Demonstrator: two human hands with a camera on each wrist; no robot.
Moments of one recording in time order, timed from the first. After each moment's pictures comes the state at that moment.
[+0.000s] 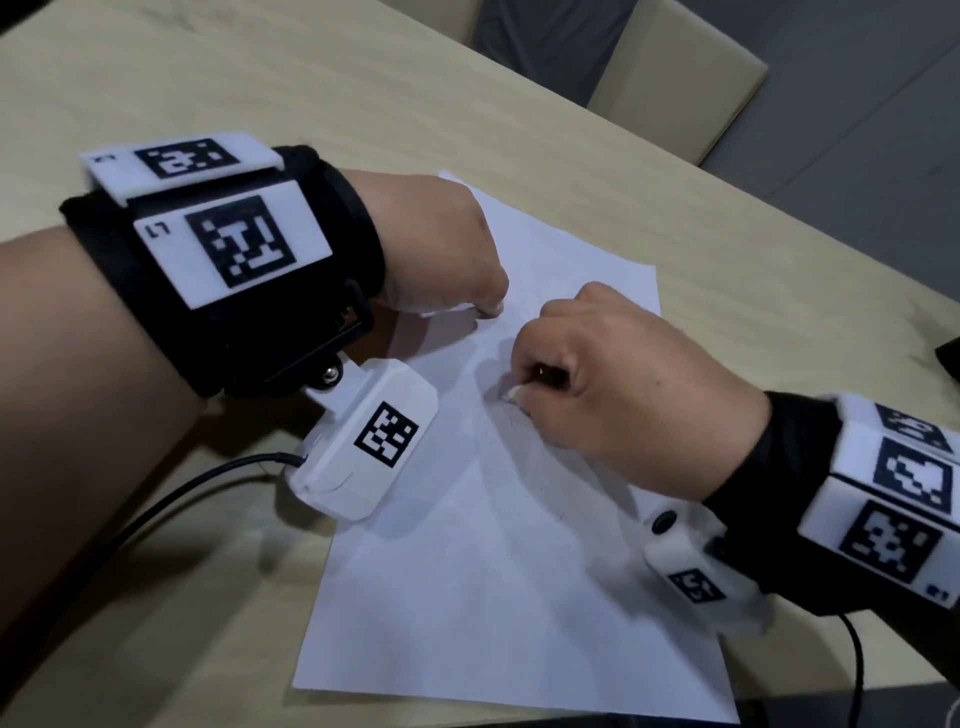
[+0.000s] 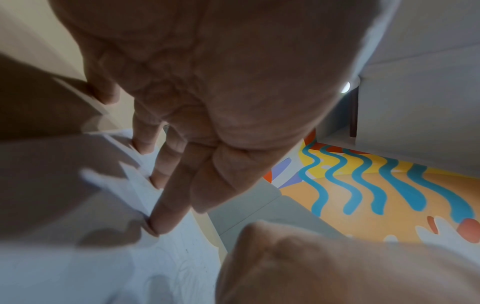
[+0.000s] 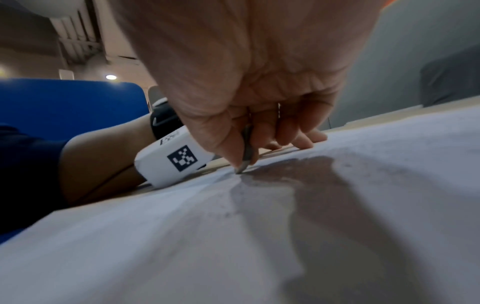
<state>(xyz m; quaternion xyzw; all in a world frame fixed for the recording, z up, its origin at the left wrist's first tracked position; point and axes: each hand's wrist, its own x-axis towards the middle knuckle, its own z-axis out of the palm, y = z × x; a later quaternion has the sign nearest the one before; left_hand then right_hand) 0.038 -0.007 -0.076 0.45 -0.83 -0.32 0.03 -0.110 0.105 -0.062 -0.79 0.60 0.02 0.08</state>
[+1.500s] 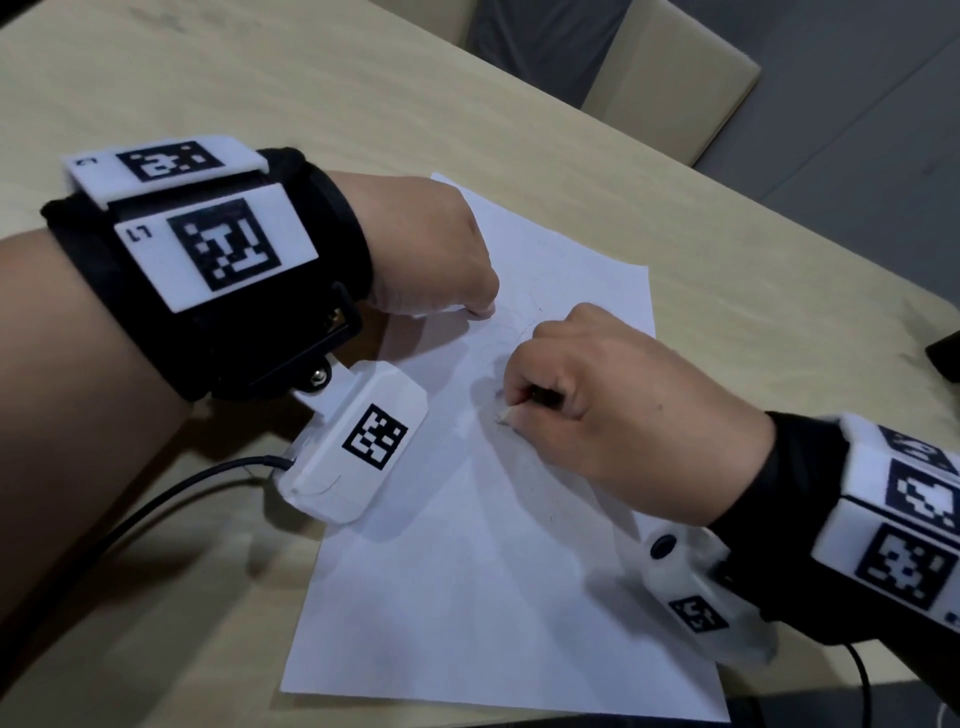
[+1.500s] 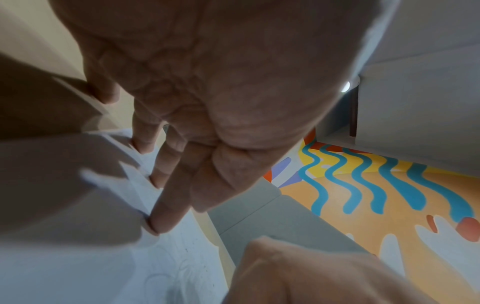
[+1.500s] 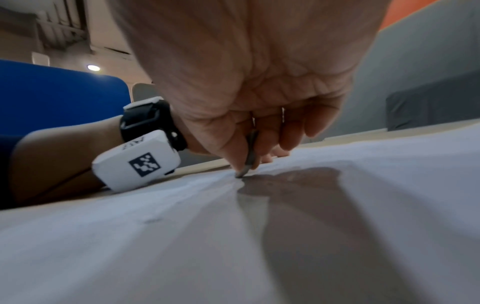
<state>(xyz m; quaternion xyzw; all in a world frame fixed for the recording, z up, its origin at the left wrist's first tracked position) 0.037 -0.006 -0.077 0.46 -0.82 -0.33 0.04 -0.113 0.113 -0.059 -0.79 0.60 0.05 0.11</state>
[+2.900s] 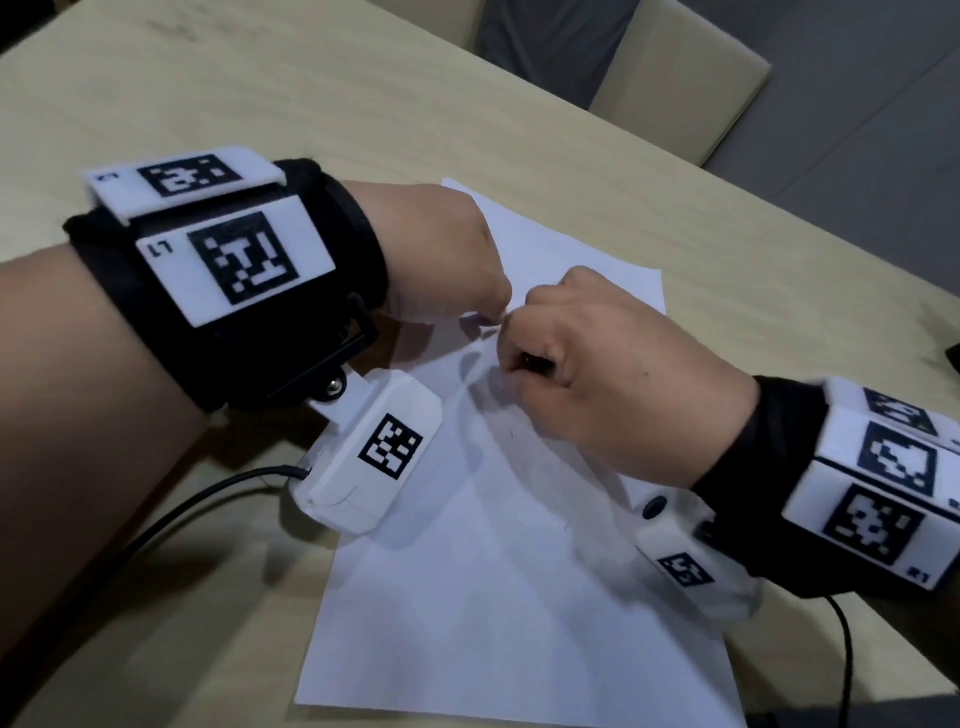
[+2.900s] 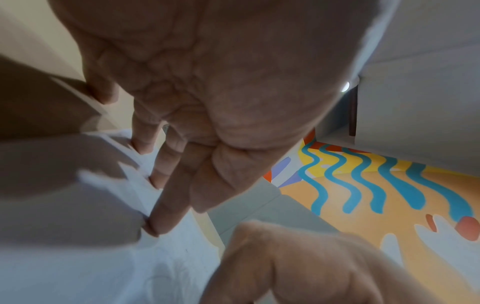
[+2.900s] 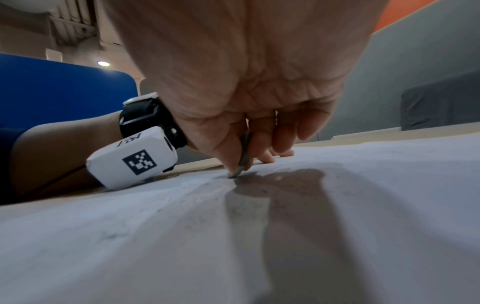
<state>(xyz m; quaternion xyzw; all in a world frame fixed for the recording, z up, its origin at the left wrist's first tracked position) 0.036 -0.007 -0.076 0.45 -0.84 -0.32 0.03 -0.105 0.092 -0.061 -0.81 0.58 0.03 0.06</state>
